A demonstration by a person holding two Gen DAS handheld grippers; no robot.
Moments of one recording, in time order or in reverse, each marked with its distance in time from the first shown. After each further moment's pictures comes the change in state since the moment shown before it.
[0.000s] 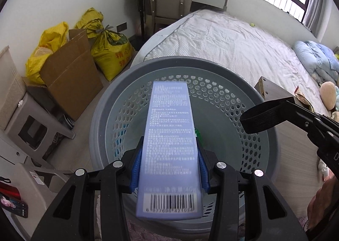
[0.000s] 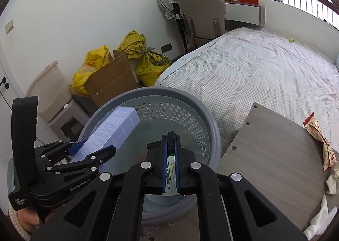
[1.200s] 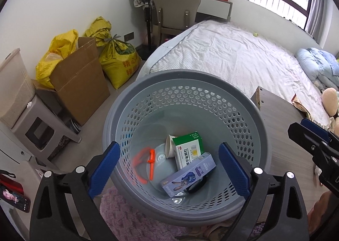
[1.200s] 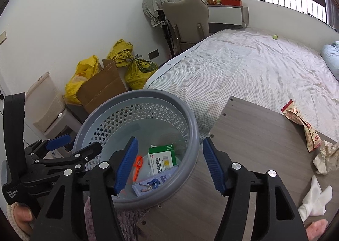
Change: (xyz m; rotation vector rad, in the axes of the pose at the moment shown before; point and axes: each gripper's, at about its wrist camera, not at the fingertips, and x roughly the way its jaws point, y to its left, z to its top) left arm -0.031 -0.005 -0.005 -0.021 -0.073 0.037; right arm -0.041 -0.017 -0.022 0.072 -0.047 -0.067
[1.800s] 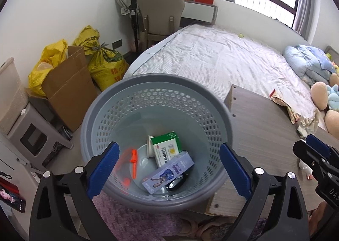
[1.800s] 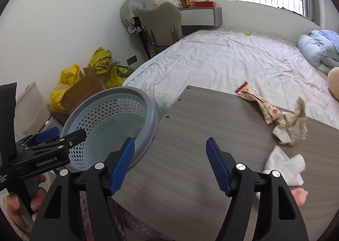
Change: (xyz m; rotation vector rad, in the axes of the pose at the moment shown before) left arm -0.027 -0.048 -0.013 0.049 -0.047 -0.060; right arm -0.058 -0.045 -0.043 0.083 -0.040 -0.124
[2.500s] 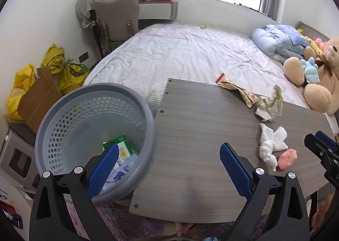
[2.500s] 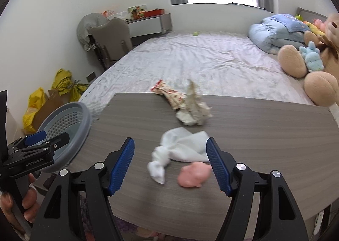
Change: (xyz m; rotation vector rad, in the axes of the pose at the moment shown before) left arm -0.008 -0.122 -0.011 0.179 0.004 -0.136; right arm -0.084 -0.122 -0.043 0.177 -0.062 -0.234
